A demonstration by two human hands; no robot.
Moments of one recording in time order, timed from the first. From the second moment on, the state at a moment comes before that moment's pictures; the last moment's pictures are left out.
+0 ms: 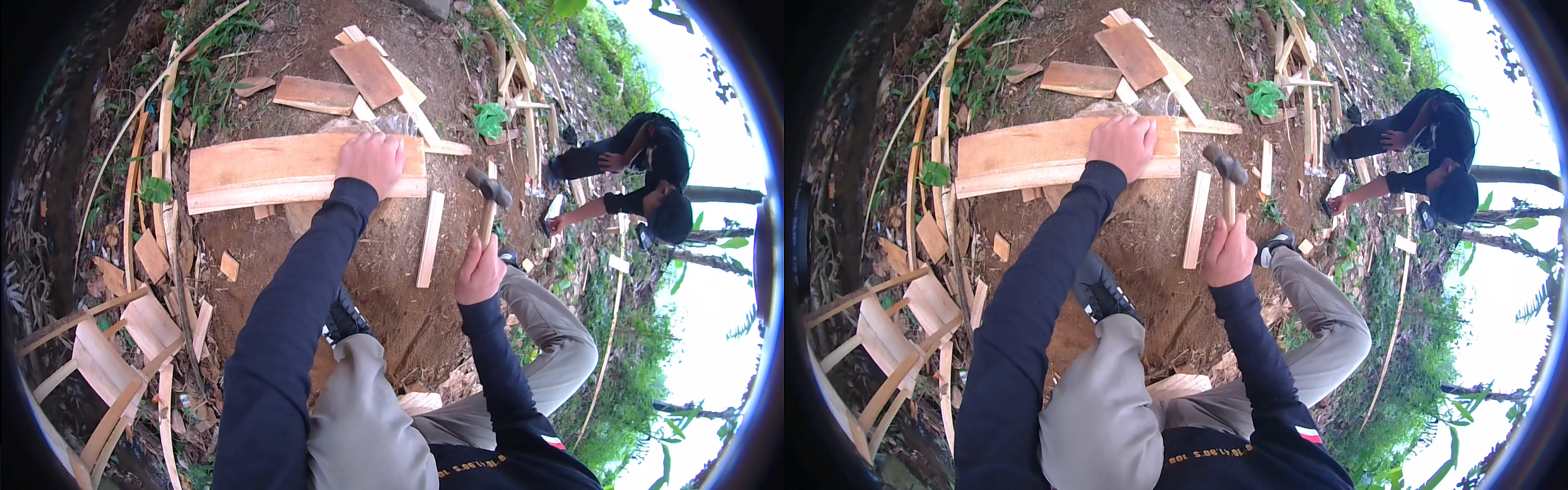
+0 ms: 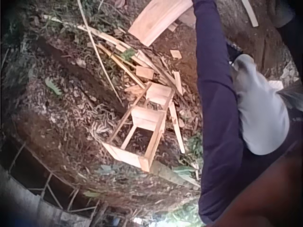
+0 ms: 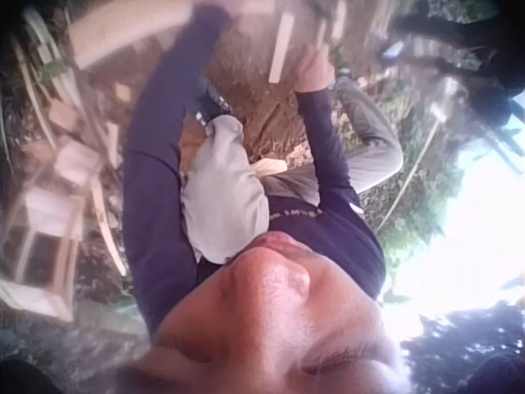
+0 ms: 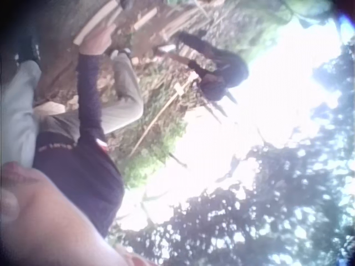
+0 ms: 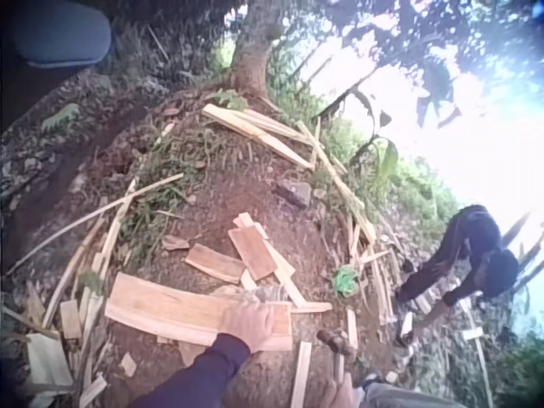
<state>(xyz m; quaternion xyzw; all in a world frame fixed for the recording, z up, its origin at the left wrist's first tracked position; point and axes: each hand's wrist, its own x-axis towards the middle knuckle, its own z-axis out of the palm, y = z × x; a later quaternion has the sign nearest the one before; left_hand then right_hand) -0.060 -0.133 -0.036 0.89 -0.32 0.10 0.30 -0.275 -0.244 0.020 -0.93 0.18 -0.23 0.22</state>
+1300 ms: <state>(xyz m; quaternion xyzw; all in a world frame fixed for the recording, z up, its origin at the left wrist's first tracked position) -0.062 -0.137 -0.036 0.90 -0.31 0.12 0.29 -0.279 -0.240 -0.008 -0.94 0.19 -0.17 0.22</state>
